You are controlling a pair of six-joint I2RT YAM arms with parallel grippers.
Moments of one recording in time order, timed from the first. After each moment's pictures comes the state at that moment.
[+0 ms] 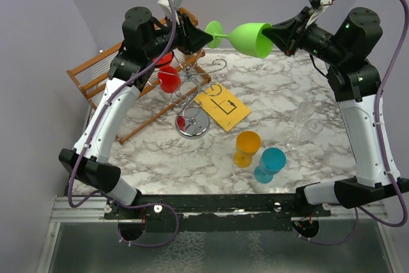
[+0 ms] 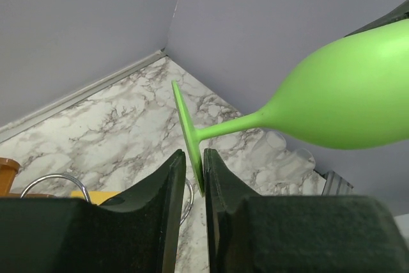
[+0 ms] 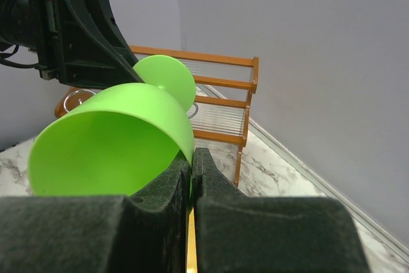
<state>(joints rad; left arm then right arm) -0.39 1.54 1.84 -0.28 0.58 -0.39 0.24 1.36 1.87 -0.41 -0.66 0.01</state>
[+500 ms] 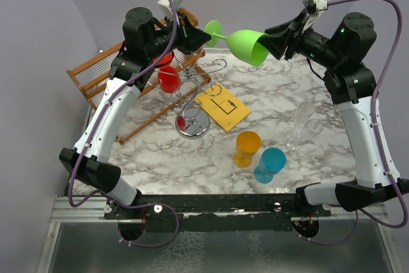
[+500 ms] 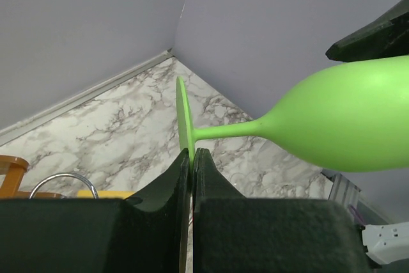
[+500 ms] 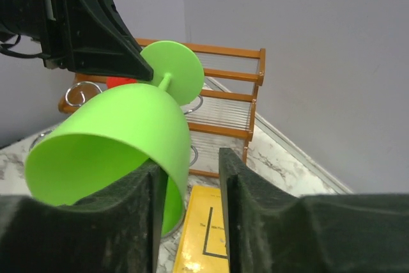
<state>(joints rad) -0.39 1.54 1.82 -0.26 0.58 -0.39 0.24 1.34 1.79 -0.37 -0.66 0.01</state>
